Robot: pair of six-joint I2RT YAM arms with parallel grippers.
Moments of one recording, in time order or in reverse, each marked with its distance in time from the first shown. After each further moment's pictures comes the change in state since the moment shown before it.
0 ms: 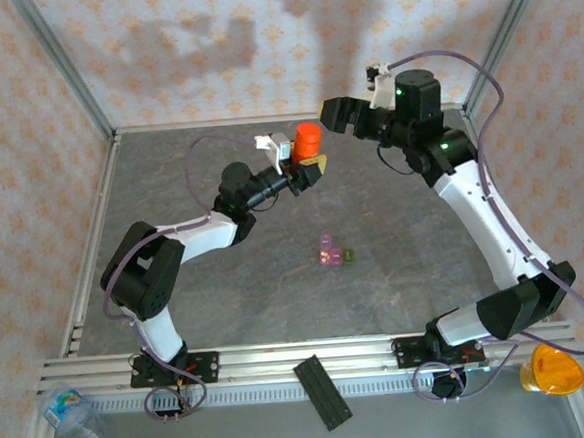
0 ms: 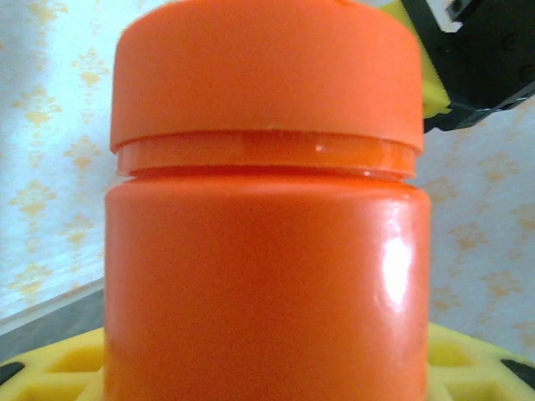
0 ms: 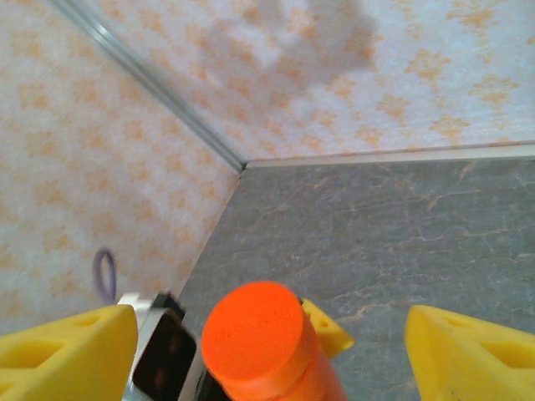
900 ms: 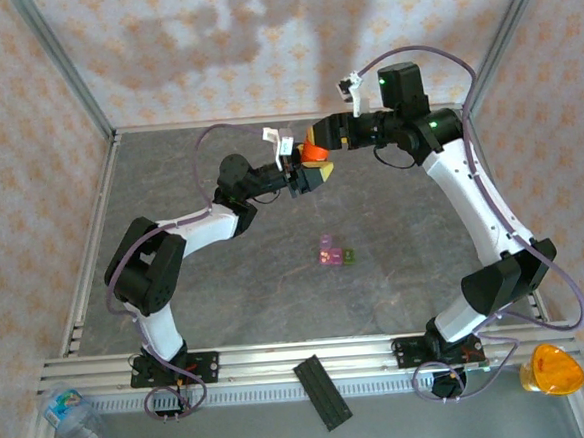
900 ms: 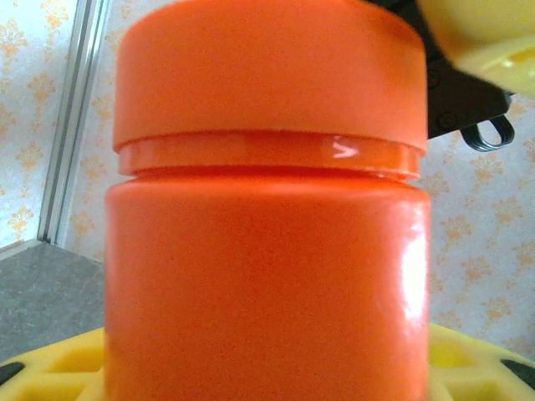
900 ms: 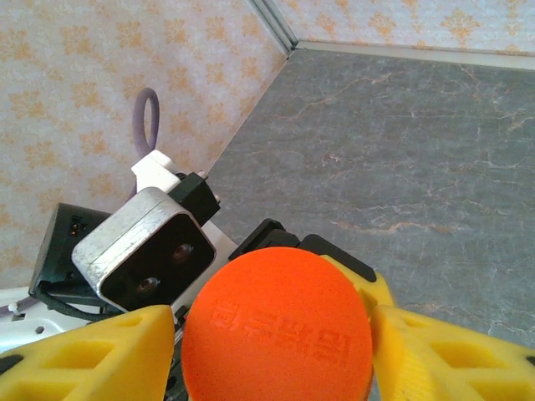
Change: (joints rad) left arm 0.011 0.036 0.072 0.036 0.272 -0.192; right arm 0.000 0.146 0.164 -0.283 -0.240 -0.233
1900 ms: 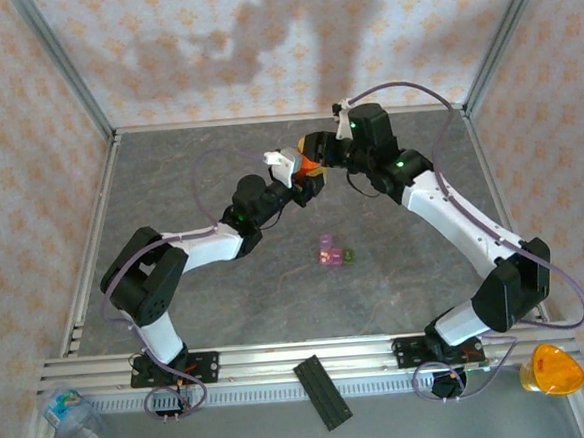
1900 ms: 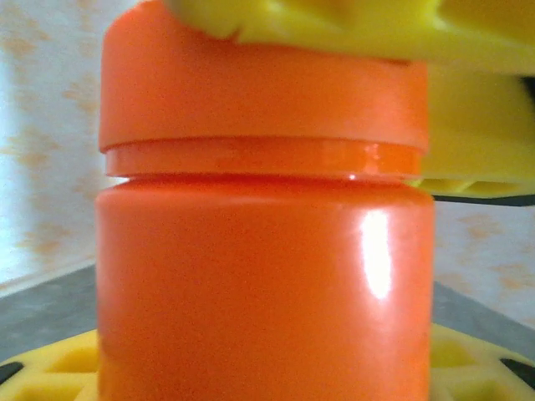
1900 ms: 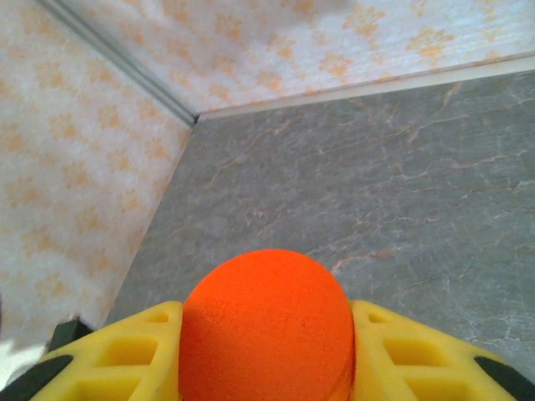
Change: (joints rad) left arm -0.121 -0.064 -0.162 -0.165 -0.676 0.422; right arm 0.179 -0.093 -0.401 0.468 0.492 0.322
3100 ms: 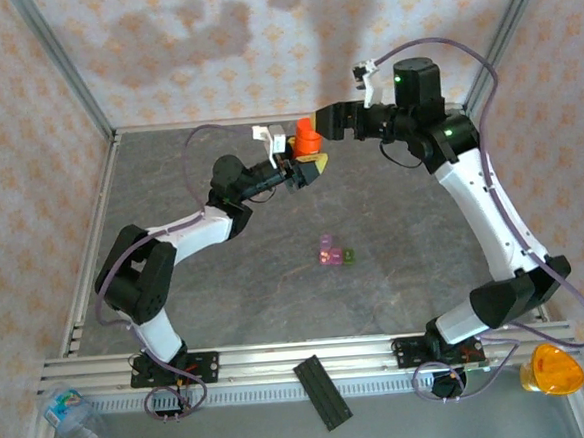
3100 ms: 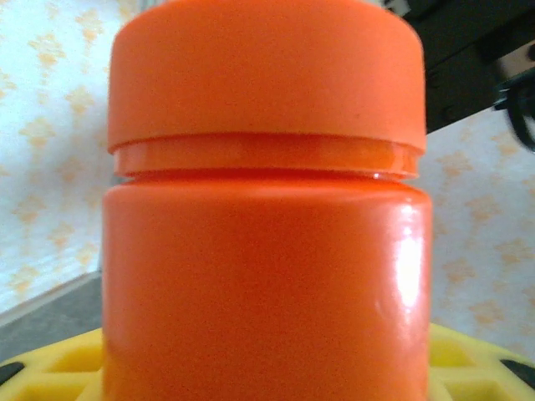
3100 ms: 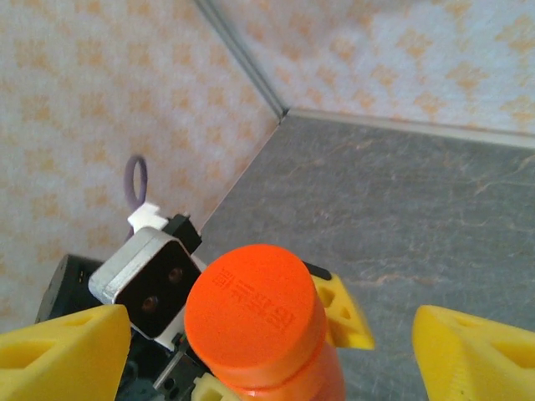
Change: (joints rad) left arm 0.122 0.000 0.134 0.149 0.576 -0.357; right arm -0.183 0.021 0.386 -0.371 -0.426 -0.267
